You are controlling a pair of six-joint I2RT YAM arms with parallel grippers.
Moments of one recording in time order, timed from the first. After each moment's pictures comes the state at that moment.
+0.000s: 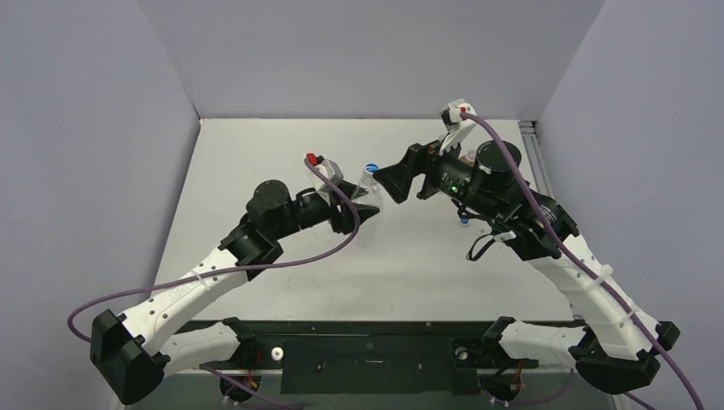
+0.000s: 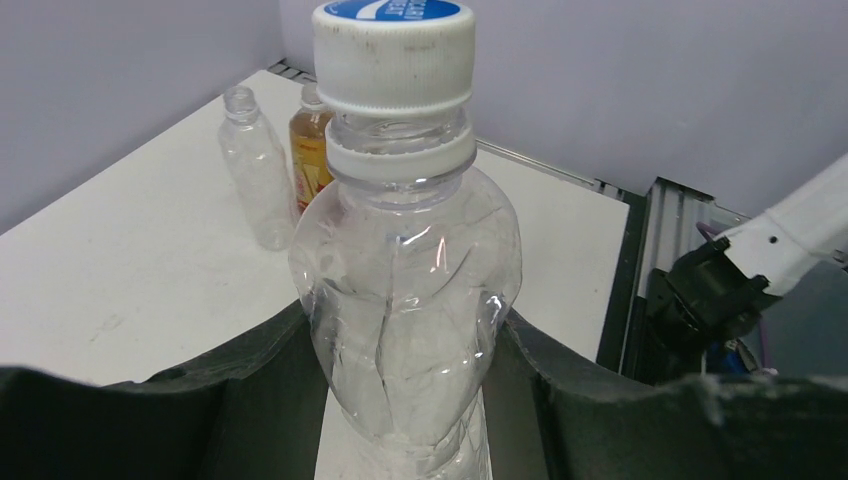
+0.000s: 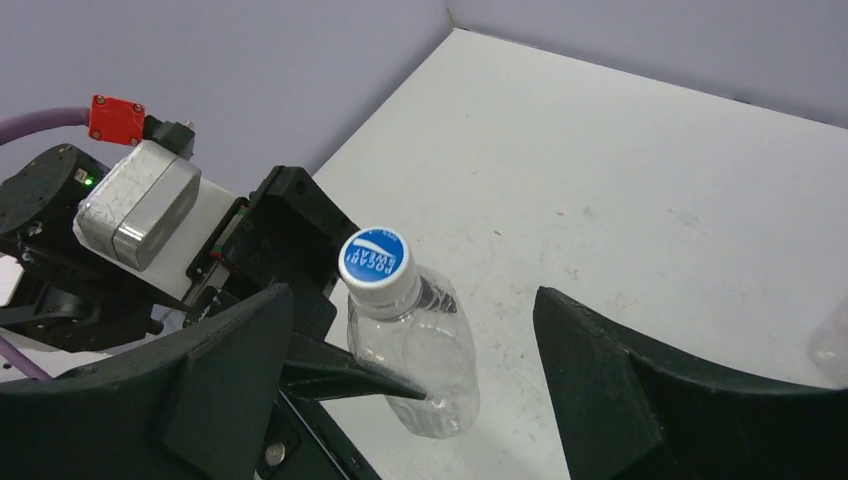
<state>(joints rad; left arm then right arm) -0.74 1.07 0.90 0.21 0.37 -0.15 0.80 1.12 1.50 -0.54 -0.01 0.35</state>
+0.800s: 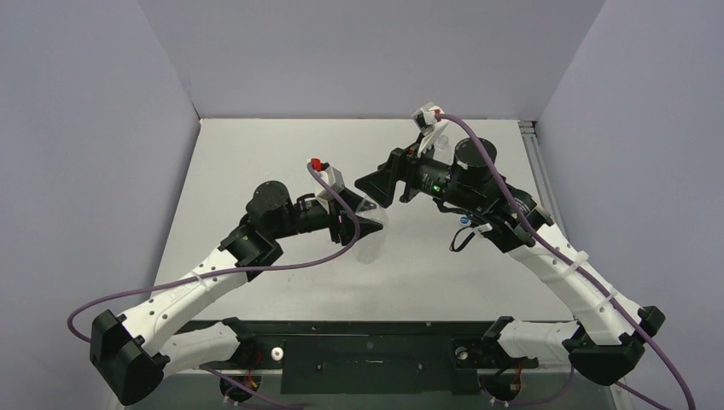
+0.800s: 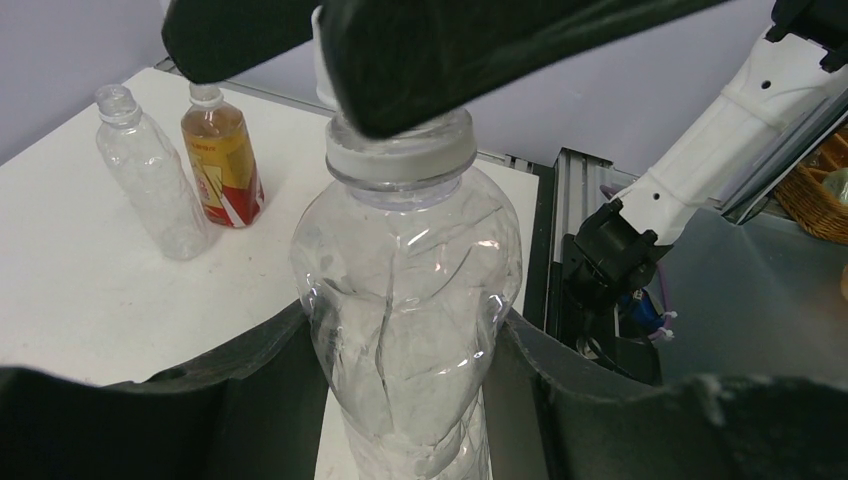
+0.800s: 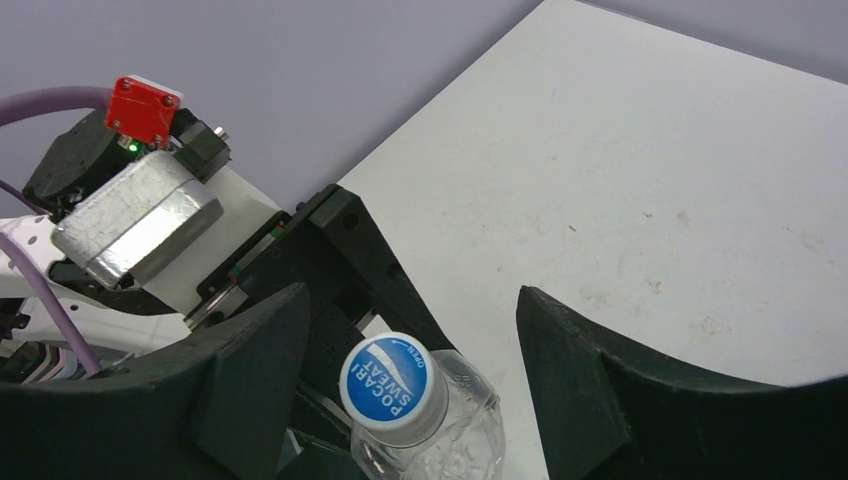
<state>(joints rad) -0.74 1.07 0.89 0.21 0.58 -0.19 0.76 1.18 1.45 -0.39 -0.26 0.38</state>
